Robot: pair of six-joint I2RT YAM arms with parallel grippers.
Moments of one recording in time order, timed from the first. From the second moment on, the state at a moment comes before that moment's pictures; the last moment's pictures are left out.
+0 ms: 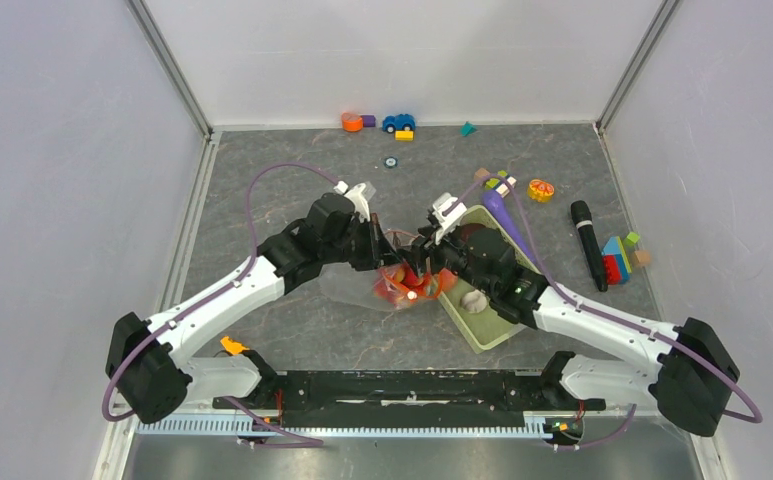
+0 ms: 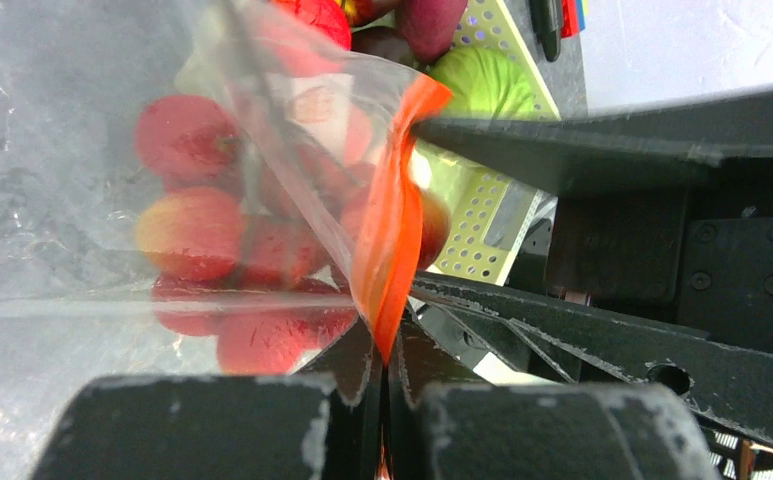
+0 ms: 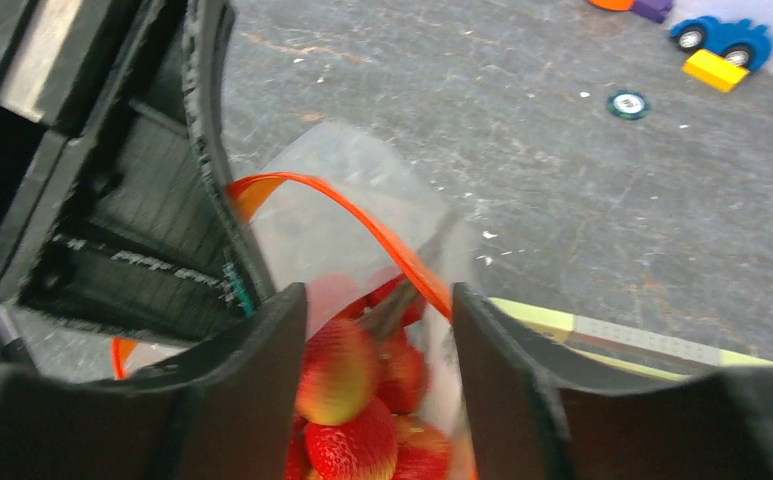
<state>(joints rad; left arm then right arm) -0.74 1.22 0.96 -0.34 0.25 -0.77 0.88 1.12 0.65 0.31 0.05 0.08</state>
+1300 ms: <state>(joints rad) -0.68 1.23 1.10 -0.72 0.15 -0.74 0.78 1.02 0.70 -0.36 0.39 0.41</state>
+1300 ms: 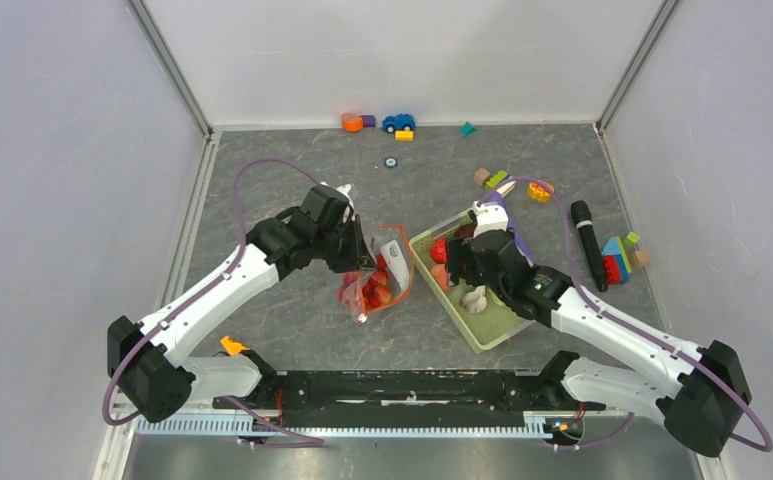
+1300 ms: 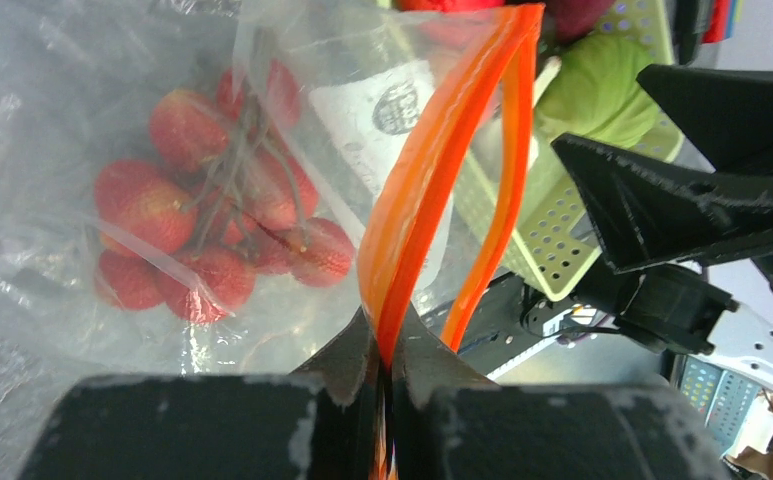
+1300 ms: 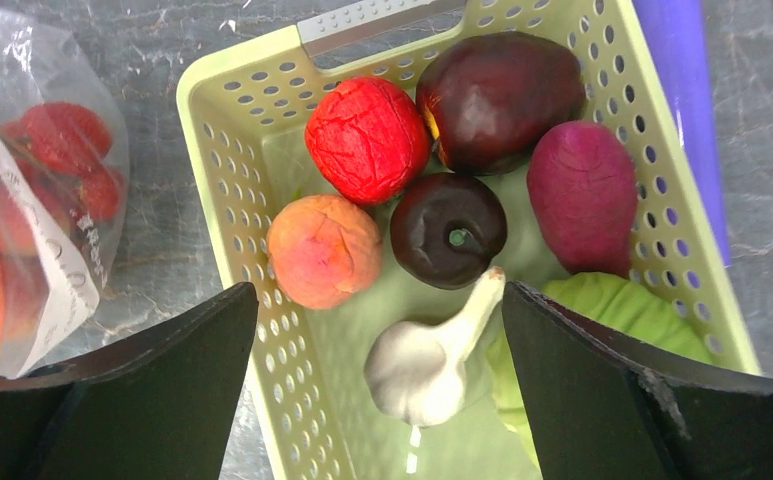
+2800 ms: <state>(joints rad) -0.67 1.27 1.17 -0.77 0.21 -0.52 0.79 1.19 0.41 0.15 0.50 0.90</state>
